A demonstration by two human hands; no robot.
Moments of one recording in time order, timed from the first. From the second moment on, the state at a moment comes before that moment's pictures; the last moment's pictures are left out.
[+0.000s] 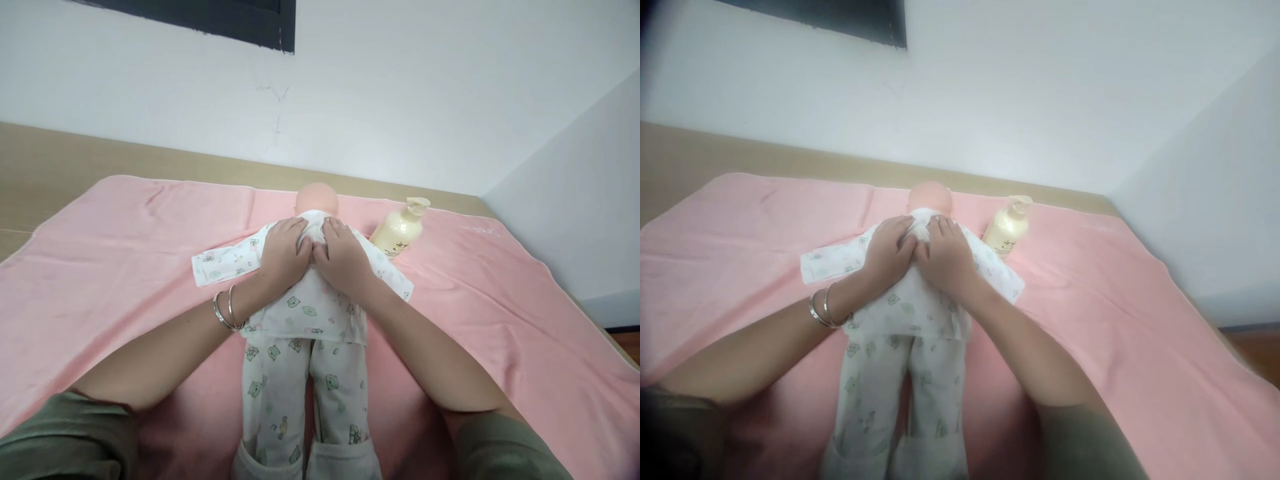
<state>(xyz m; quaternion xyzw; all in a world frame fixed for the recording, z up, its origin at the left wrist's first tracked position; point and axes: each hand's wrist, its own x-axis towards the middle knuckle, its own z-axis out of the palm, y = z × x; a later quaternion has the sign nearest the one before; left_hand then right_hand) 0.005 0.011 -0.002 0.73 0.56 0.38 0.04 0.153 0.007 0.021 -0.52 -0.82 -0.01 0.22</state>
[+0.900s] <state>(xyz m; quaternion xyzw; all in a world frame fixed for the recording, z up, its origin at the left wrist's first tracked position) 0.007 0.015 -0.003 0.70 0.61 0.37 0.06 0.144 -0.016 0.026 -0.53 -0.82 -0.02 0.19</state>
